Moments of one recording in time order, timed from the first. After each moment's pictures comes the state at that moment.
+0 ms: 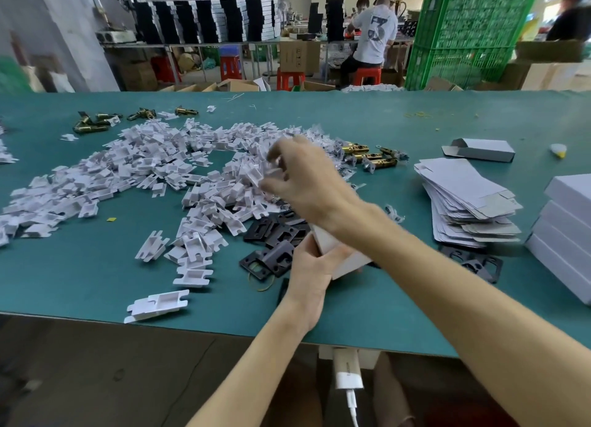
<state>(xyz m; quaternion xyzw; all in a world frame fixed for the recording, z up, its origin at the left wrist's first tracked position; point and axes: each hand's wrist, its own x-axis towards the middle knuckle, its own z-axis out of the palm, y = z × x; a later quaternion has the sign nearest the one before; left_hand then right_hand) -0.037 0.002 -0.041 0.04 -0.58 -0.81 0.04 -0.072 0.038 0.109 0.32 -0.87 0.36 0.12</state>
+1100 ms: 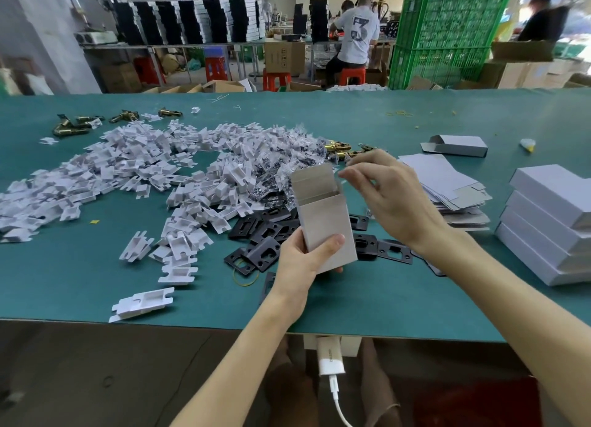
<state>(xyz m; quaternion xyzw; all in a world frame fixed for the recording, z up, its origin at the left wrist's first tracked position) -0.032 0.009 -0.030 0.02 -0.57 -0.82 0.03 -0.082 0.168 0.070 0.27 -0.89 0.31 0.23</state>
